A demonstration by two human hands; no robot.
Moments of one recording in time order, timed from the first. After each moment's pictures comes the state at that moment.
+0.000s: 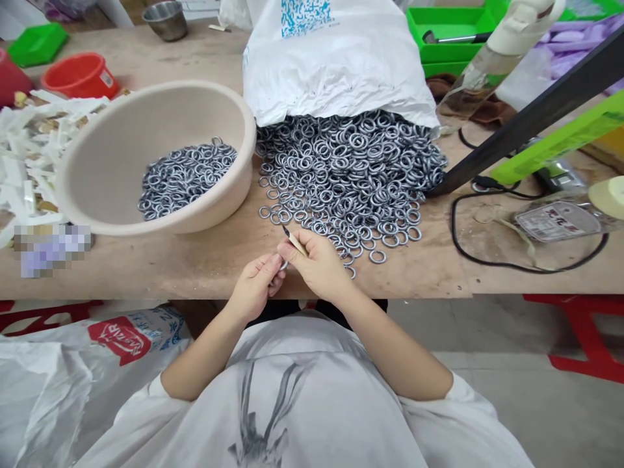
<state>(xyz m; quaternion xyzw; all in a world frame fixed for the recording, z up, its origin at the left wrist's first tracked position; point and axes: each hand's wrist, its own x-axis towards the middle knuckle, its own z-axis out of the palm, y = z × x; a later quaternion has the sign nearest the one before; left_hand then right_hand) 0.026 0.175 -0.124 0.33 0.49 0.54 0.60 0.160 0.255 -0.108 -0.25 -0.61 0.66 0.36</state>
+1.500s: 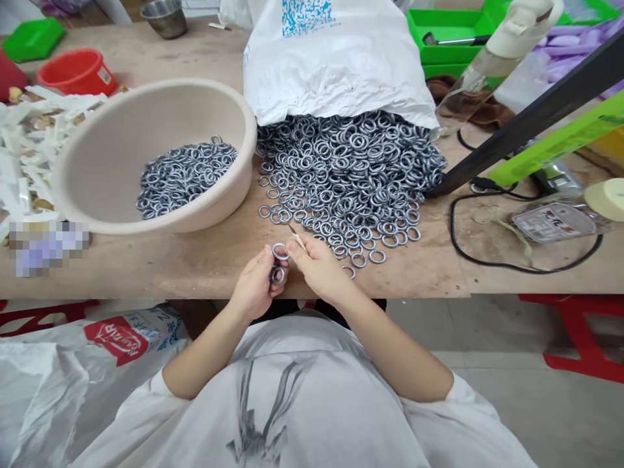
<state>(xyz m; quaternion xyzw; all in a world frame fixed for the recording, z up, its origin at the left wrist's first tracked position) 0.034 0.181 -0.119 0.20 0.48 0.57 0.64 0.161 0.252 -0.115 -0.24 -0.61 0.68 0.32</state>
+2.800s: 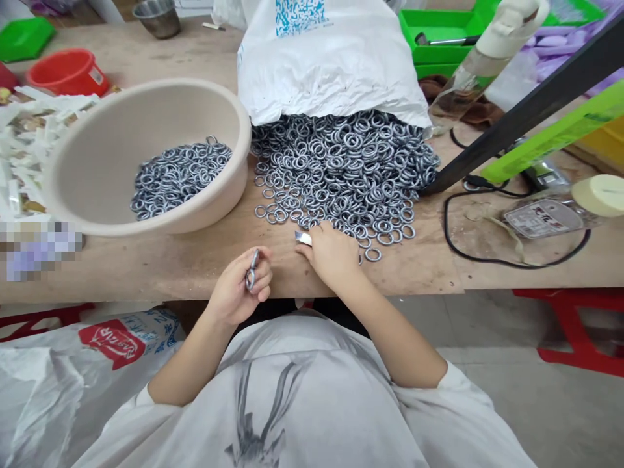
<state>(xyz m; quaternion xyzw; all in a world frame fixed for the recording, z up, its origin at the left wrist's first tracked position) 0.013 0.170 -0.101 0.12 0.39 0.59 0.70 0.171 0.275 -0.109 -0.50 -0.87 0.01 0.01</state>
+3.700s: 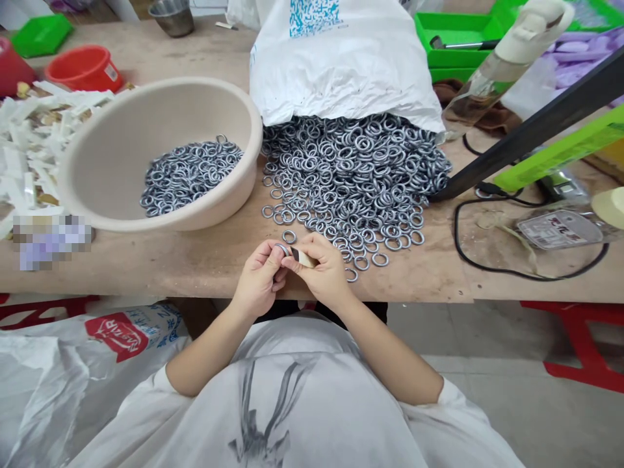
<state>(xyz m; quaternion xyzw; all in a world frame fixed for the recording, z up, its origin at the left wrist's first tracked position) 0.034 0.185 -0.121 0.25 0.46 0.61 0.60 0.162 0.250 -0.124 -0.23 -0.68 0.51 0.48</state>
